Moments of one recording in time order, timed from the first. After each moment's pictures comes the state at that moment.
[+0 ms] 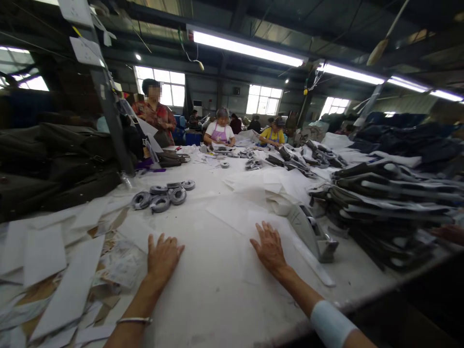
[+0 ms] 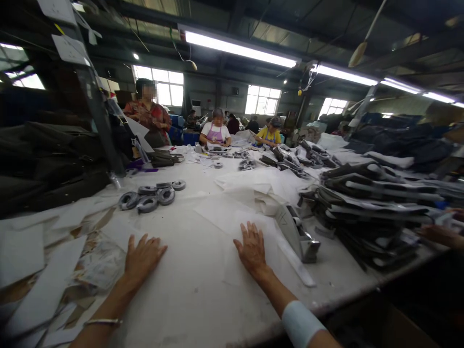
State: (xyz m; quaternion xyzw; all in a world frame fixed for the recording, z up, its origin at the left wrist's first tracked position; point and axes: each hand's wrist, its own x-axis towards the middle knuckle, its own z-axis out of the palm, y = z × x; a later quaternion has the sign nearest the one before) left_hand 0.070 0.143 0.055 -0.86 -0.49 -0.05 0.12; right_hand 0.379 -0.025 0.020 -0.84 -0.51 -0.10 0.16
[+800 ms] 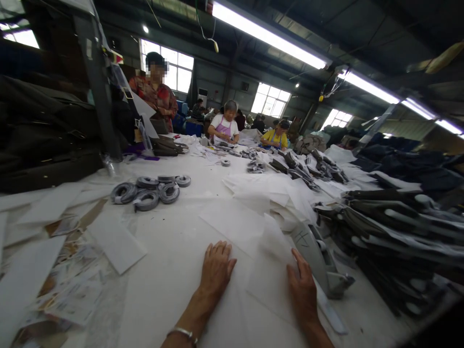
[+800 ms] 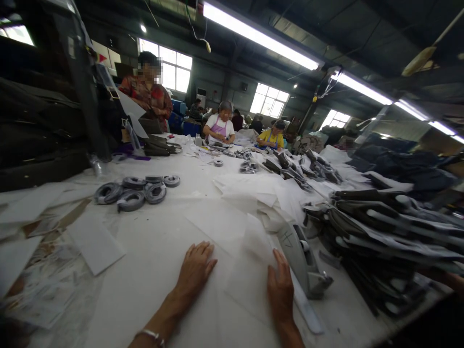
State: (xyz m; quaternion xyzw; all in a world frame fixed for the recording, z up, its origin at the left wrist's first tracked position) left_hand 0.228 0.093 0.011 -0.90 -0.35 -0.20 -0.13; right_hand 0.450 -0.076 -0.013 -0.79 -0.39 -0.16 0.45
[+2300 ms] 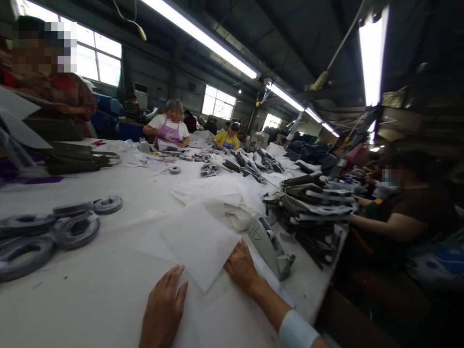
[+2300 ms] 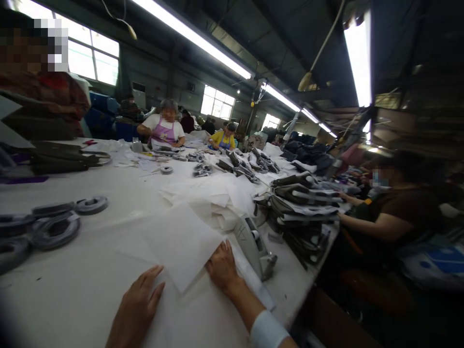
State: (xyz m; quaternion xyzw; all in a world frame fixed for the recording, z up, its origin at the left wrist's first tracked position) left_hand 0.241 0.123 -0.033 -0.87 -0.28 -0.39 -0.14; right_hand 0.448 -0.015 0.038 -0.83 -0.54 -0.07 0.13
